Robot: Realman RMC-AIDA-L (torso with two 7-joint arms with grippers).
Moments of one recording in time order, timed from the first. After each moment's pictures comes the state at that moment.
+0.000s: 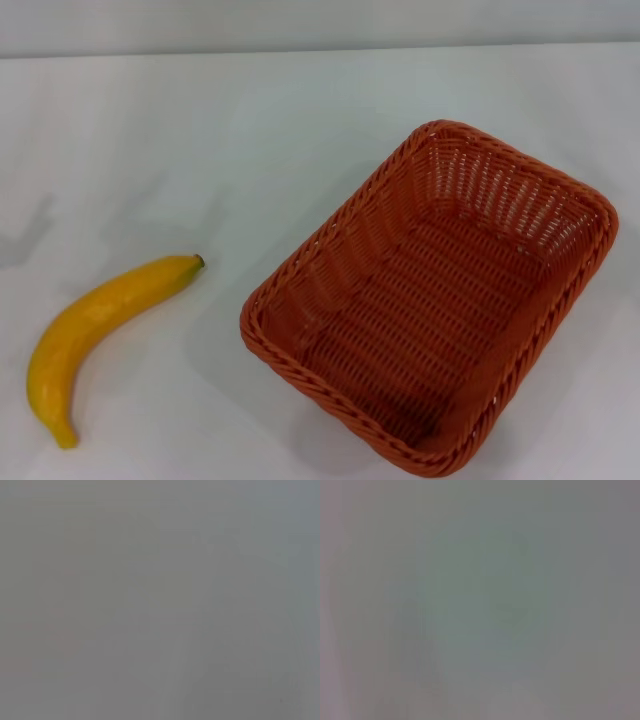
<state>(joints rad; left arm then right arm) -0.20 -2.07 -2.70 -0.54 1.21 -1.58 2.13 0.28 2.00 -0.49 -0.95 1.57 1.43 -1.58</state>
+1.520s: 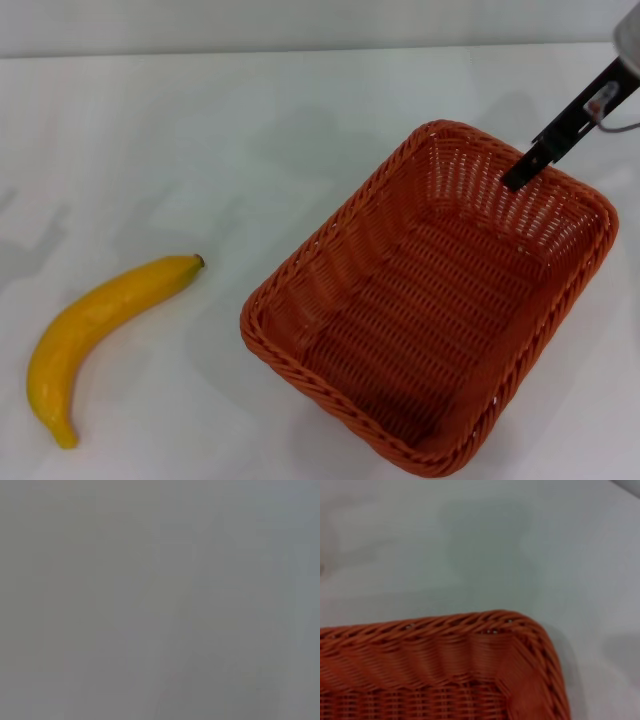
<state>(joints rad) -0.18 -2.08 -2.67 -0.53 1.23 -1.61 2.12 1.05 1.99 -0.97 -0.91 0.37 1.62 -0.75</state>
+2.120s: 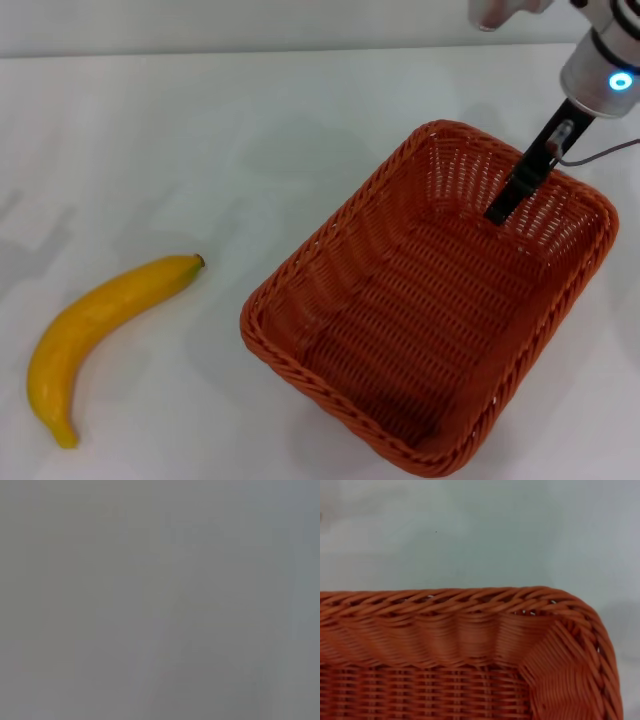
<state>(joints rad) -0.18 -2.08 -2.66 -0.51 1.24 -1.61 2.13 1.15 2.01 -1.08 -0.68 0.35 1.50 -0.74</state>
